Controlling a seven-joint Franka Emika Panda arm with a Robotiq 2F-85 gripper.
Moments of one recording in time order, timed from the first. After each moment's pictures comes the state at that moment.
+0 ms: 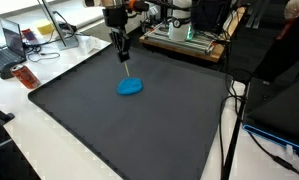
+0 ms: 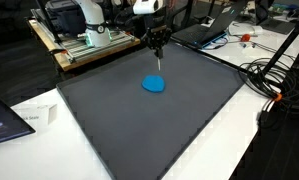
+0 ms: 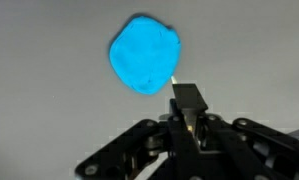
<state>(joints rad) 0.02 0.13 -0.02 -2.25 0.16 2.52 0.19</state>
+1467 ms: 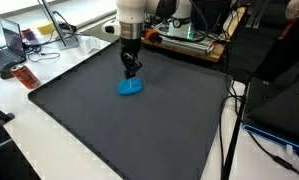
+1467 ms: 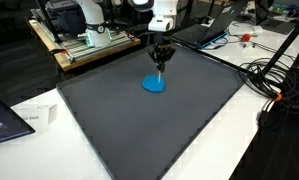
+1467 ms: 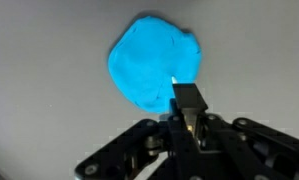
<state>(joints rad) 0.17 0.30 -0.09 -2.25 -0.25 2.68 0.63</state>
